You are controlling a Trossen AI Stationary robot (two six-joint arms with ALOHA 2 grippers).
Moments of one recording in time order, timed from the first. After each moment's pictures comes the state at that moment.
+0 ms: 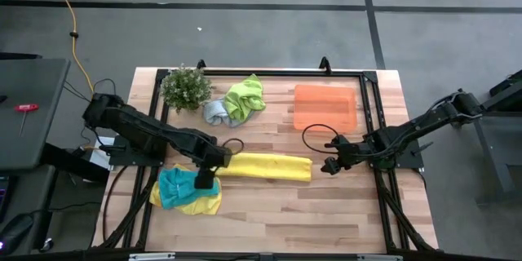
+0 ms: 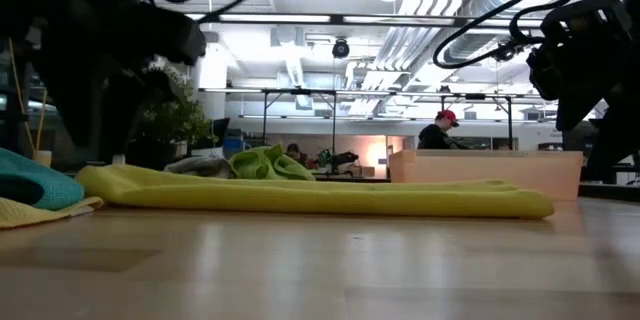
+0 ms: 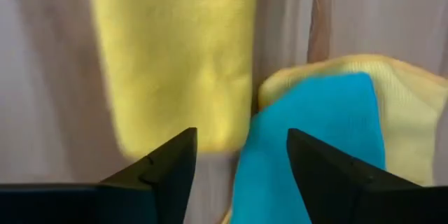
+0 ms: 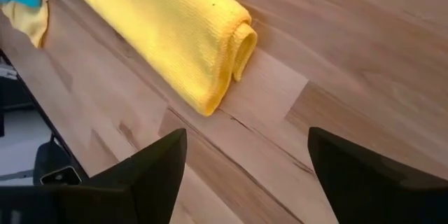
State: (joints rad) left arm -0.12 1.49 0.90 -0.86 0.07 -0.26; right arm 0.34 0.91 0.38 -0.37 0.05 1.43
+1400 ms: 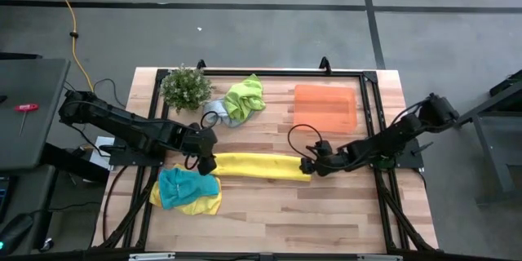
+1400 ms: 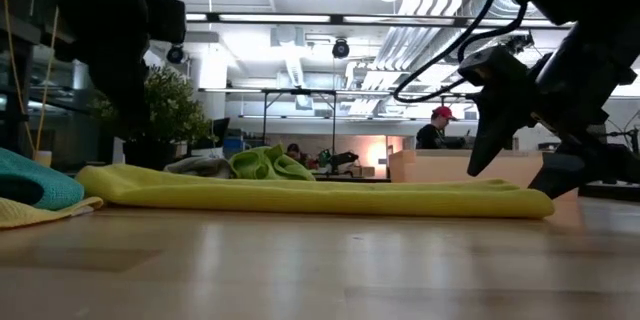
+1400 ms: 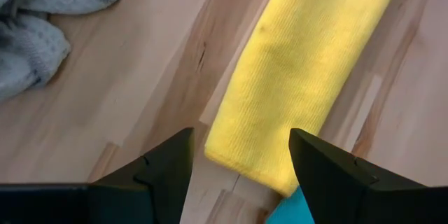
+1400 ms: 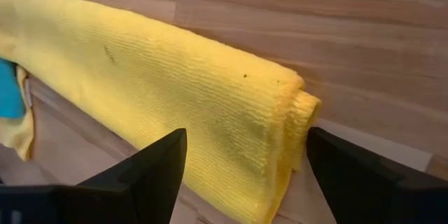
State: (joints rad) left arm -0.10 1.17 0.71 -0.69 -0.21 -0.68; right arm 0.34 1.47 0.50 -0.06 0.26 1.68
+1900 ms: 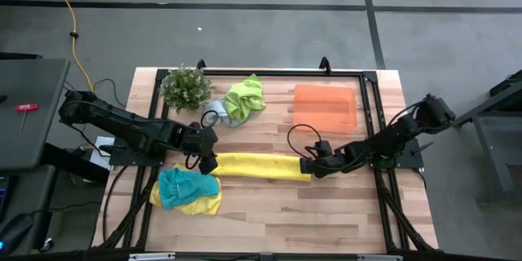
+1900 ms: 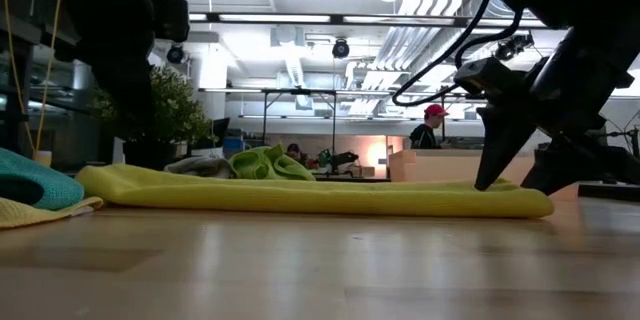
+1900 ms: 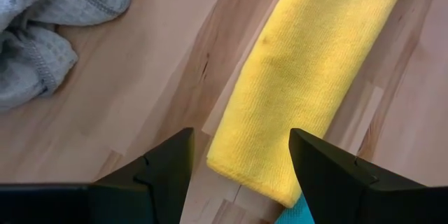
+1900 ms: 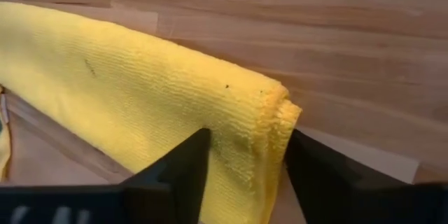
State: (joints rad) left arm -0.10 1.17 0.71 -0.68 -0.23 -0.68; right arm 0.34 1.51 0.53 -0.10 0.29 1.71
